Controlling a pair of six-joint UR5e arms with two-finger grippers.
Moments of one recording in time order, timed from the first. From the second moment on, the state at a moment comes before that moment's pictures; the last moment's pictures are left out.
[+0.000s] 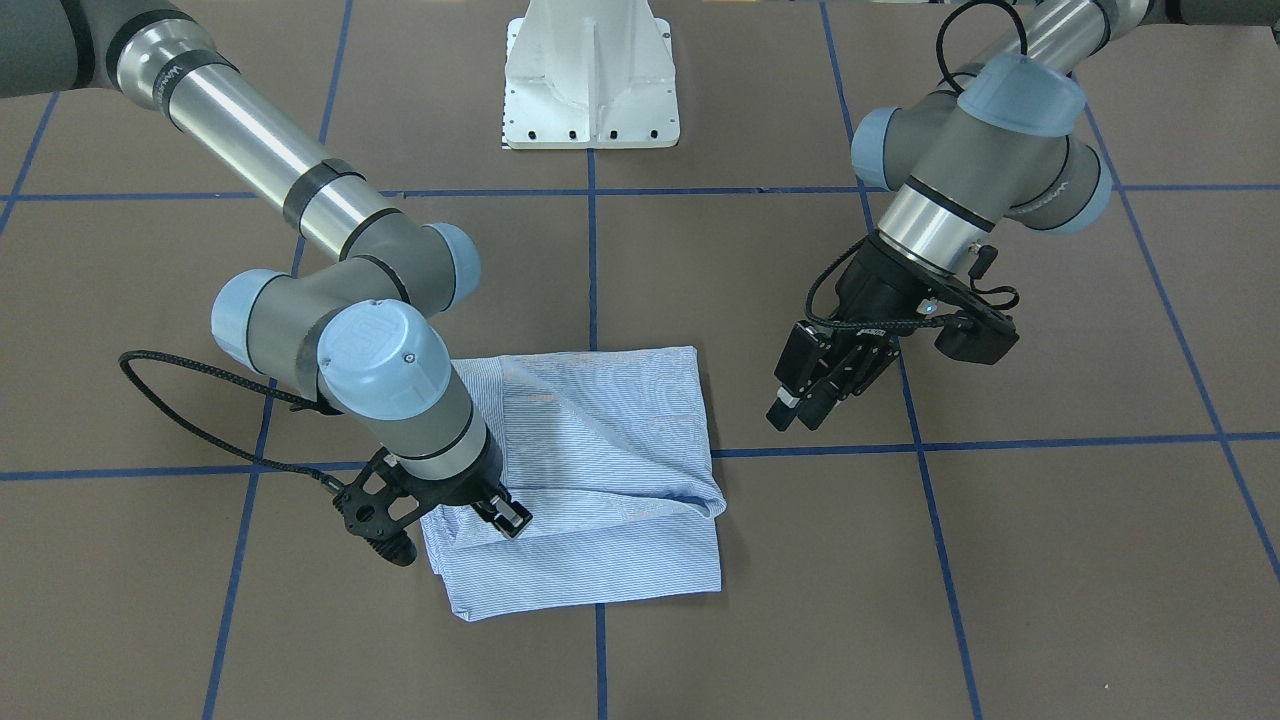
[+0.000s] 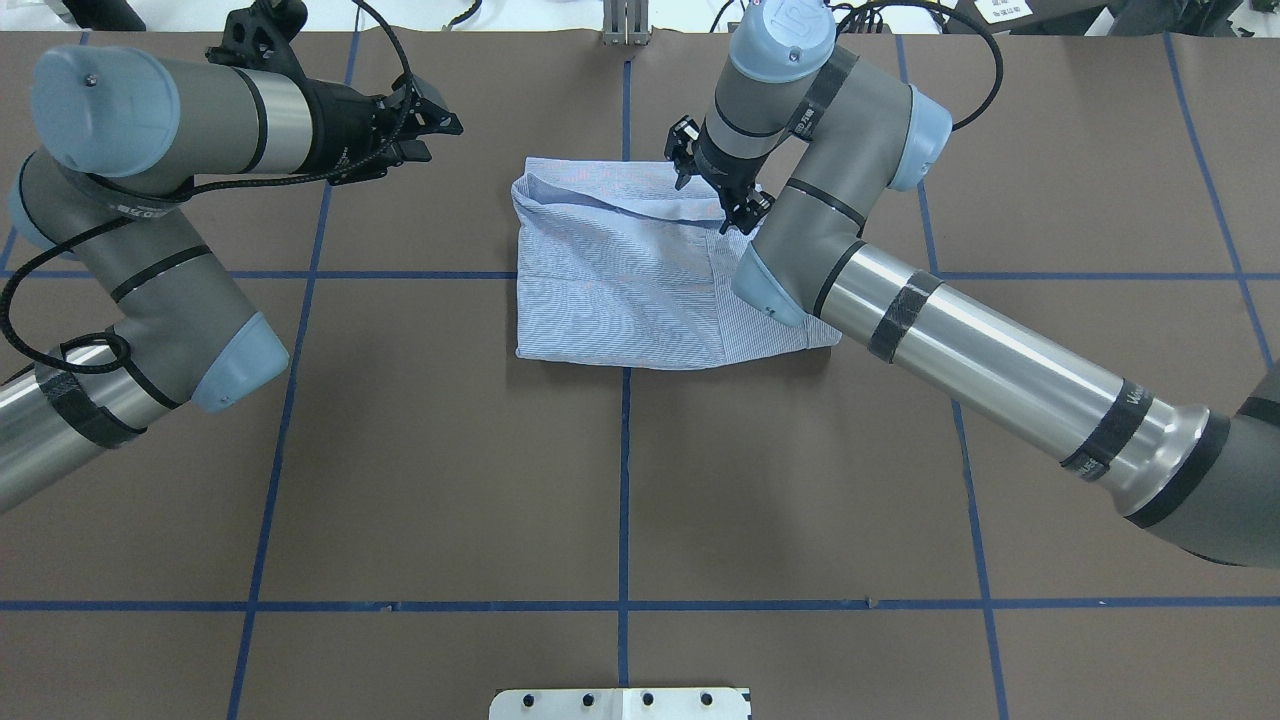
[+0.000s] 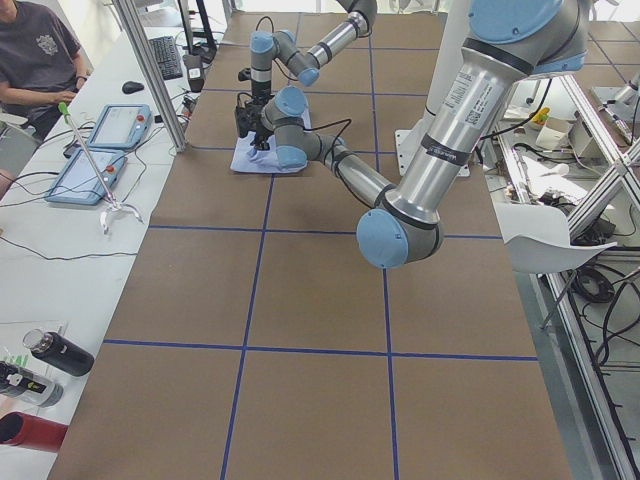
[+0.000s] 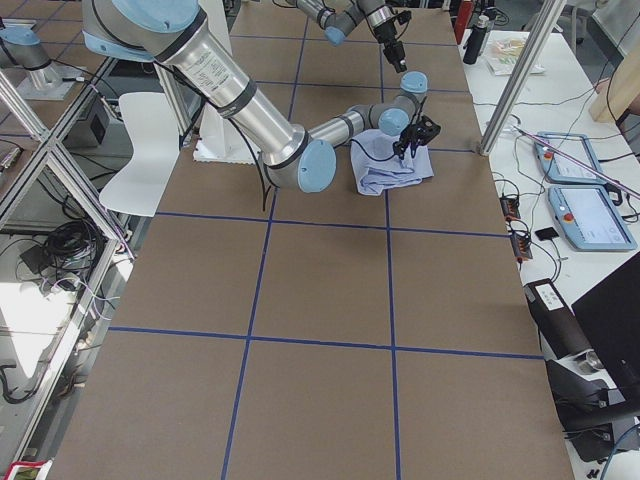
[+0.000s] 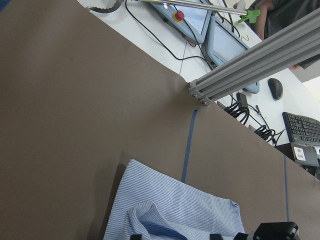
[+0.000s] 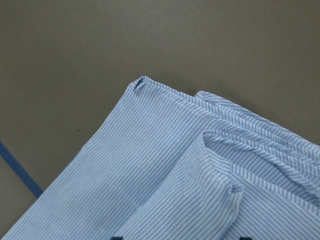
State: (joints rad) left arm -0.84 -2.08 -1.60 -2.40 -1.83 -1.62; right arm 0.78 -0.65 1.06 -1.18 2.04 1.85
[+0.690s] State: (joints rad) left arm -0.84 -2.08 -1.60 -2.40 -1.83 -1.62; right arm 0.78 -0.65 1.03 -1.23 1.99 1.83
